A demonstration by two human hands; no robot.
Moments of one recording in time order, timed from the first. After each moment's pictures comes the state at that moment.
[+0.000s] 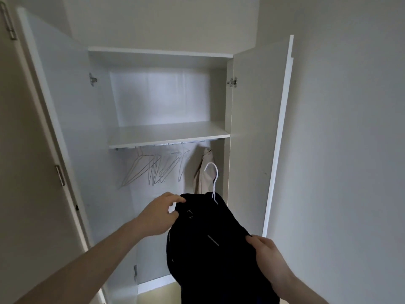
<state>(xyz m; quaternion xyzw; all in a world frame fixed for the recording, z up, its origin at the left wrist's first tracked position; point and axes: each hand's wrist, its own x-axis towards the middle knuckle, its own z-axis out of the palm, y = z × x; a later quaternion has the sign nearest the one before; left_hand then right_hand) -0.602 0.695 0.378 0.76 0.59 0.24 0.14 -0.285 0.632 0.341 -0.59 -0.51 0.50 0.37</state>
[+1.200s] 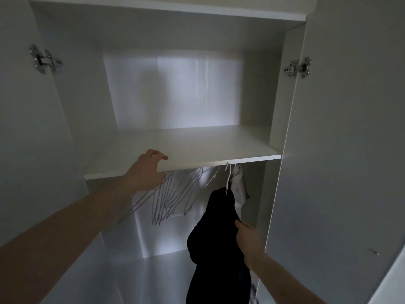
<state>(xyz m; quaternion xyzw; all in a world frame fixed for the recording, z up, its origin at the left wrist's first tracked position) -0.802 1.142 0.444 0.68 0.70 0.23 0.03 -0.481 1.131 0.278 -0.56 -0.40 0.59 0.43</state>
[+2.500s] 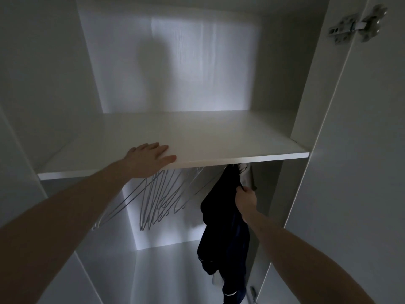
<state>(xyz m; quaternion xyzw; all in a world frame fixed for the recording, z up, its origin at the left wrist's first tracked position) -0.842 1.292 0.402 0.68 0.72 0.11 0.06 -0.526 1.375 0.244 -0.63 -0.47 0.44 0.44</state>
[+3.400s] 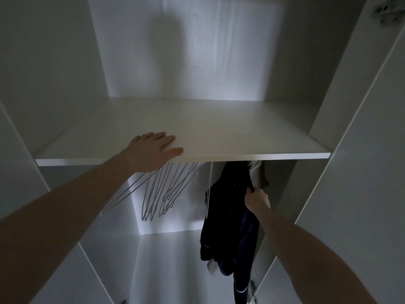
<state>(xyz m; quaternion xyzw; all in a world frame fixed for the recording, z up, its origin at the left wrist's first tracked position) -0.848 1.300 0.391 0.69 0.72 0.10 0.01 -0.503 1.434 0.204 -0.71 -0.61 0.28 0.22</state>
